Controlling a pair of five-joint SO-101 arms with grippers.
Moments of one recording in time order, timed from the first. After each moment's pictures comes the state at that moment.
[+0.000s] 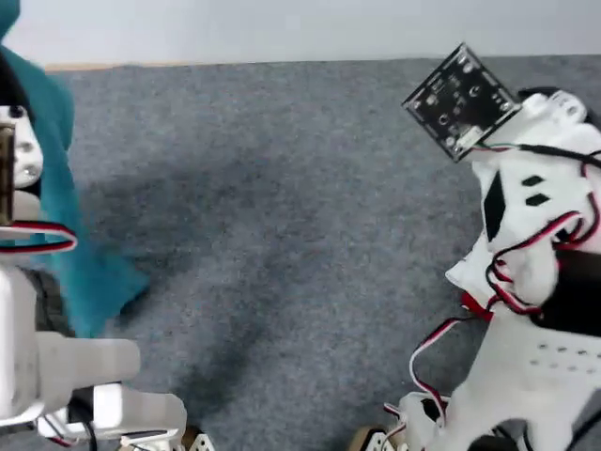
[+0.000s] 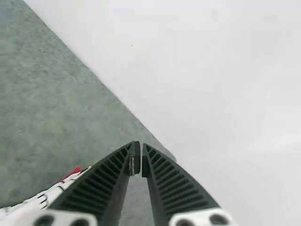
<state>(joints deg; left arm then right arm) -13.1 -0.7 -92.1 99.4 -21.9 6.4 -28.8 -23.7 80.1 56.2</state>
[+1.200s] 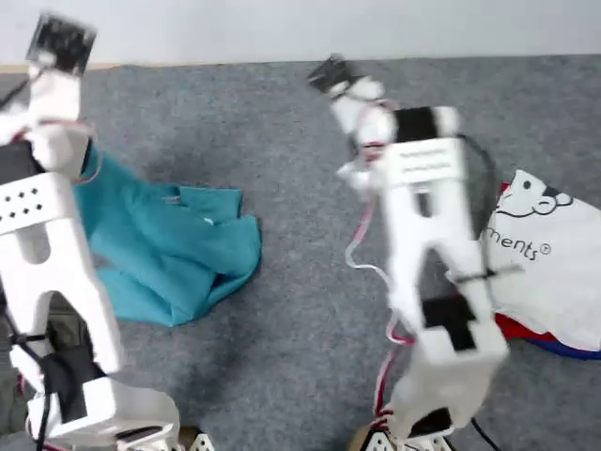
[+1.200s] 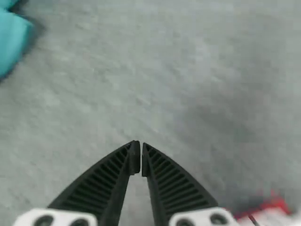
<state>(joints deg) -25.4 -0.6 -4.7 67.3 -28.4 -16.0 18.8 -23.6 83.3 31.9</state>
